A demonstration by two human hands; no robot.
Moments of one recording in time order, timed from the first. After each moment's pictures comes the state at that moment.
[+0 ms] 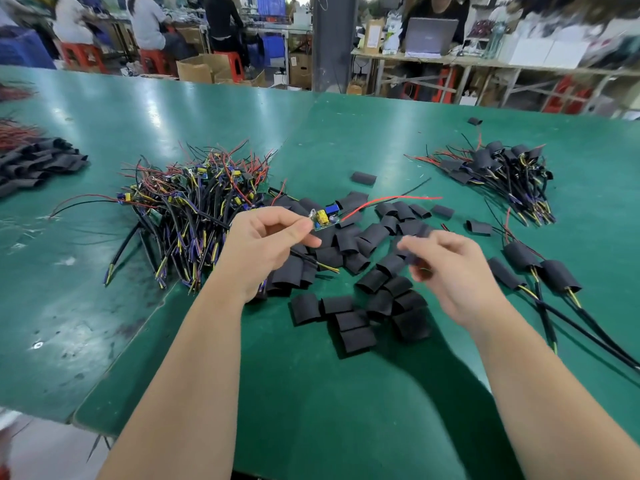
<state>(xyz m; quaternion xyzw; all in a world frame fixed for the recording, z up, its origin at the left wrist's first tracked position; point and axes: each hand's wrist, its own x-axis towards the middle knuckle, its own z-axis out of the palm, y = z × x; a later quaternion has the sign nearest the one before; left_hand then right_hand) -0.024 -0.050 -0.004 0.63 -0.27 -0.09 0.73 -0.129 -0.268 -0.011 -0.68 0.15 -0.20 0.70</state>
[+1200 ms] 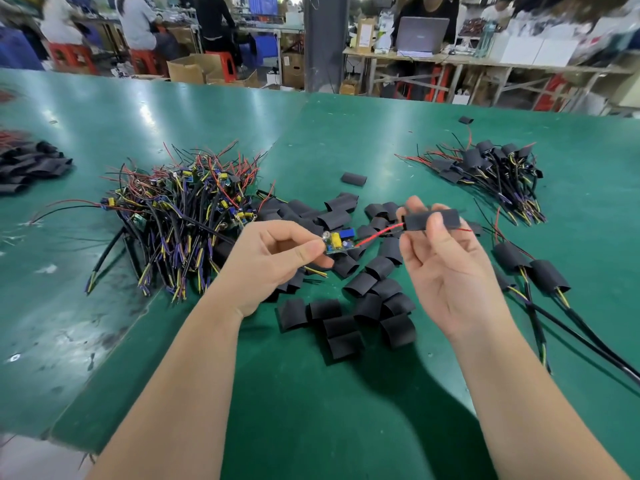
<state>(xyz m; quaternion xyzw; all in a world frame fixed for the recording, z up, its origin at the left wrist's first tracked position) -0.037 -0.063 -0.006 0.62 -0.32 -0.14 0.70 -0.139 -0.252 -0.001 -0.39 0.04 -0.24 0.89</state>
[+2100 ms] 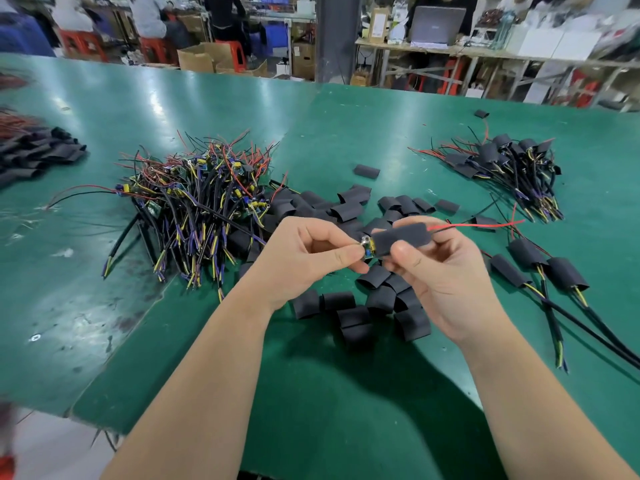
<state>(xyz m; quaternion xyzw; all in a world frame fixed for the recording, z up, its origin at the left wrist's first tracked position) -0.056 -0.073 0.000 0.63 -0.36 -0.16 0.67 -0.140 -0.237 -0.008 -0.59 -0.01 -0.20 0.78</state>
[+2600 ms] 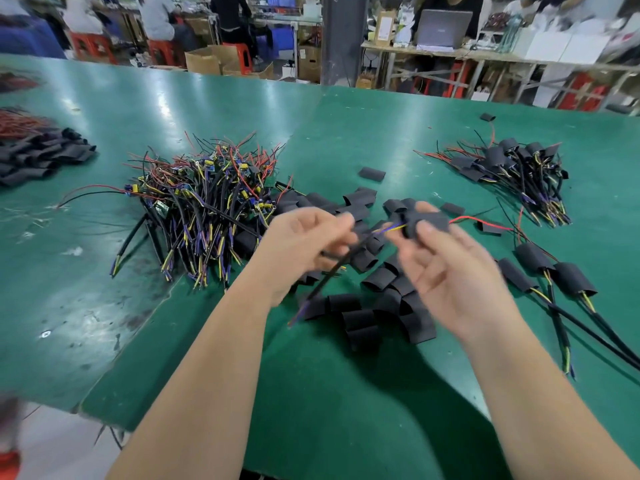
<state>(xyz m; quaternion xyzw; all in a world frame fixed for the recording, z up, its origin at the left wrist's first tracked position) -0.043 -0.074 0.000 0.65 -0.22 -0.17 0.71 -0.139 -0.236 0.006 -0.41 0.09 -0.18 0.89</state>
